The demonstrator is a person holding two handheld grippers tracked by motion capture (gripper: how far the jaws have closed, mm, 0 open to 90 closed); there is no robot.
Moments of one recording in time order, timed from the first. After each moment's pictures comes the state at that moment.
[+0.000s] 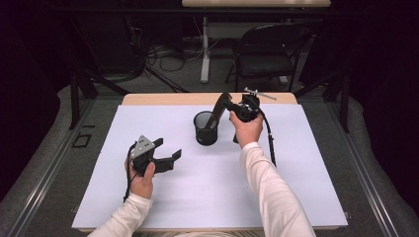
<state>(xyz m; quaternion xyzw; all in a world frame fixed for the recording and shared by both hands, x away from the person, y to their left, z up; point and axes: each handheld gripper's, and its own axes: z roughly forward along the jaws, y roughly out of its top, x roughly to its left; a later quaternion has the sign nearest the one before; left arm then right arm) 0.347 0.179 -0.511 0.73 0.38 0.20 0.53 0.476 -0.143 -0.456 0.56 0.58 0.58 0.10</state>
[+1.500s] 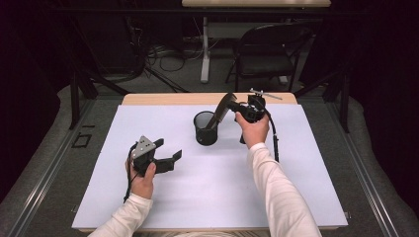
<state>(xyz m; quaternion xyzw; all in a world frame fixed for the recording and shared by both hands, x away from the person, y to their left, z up) 0.347 0.178 -0.512 0.73 0.38 0.20 0.52 0.478 -0.161 -0.460 0.56 0.59 0.56 0.11</state>
